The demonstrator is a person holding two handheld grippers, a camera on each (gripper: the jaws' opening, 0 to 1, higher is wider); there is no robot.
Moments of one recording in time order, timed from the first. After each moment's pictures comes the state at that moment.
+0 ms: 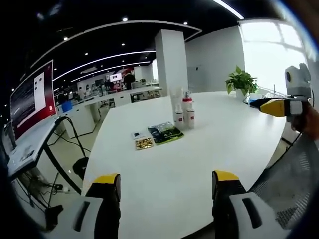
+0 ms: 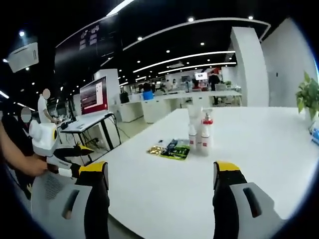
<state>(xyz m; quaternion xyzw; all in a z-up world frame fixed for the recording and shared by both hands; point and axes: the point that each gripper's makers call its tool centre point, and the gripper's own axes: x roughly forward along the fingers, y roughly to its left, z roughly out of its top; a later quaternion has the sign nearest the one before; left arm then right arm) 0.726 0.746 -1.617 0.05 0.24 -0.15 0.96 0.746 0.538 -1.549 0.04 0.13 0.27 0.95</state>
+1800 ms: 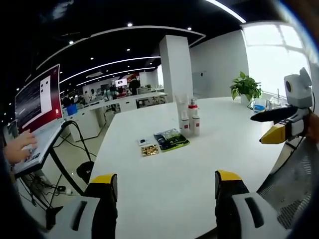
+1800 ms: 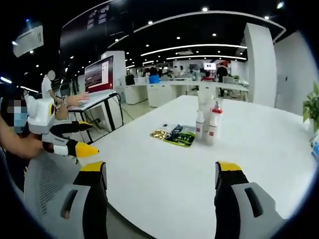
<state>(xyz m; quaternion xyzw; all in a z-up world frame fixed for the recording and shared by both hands) 0.732 0.753 -1.607 0.05 0.21 -0.13 0.97 0.742 0.556 -1.582 -0.03 0.19 0.29 0.94</state>
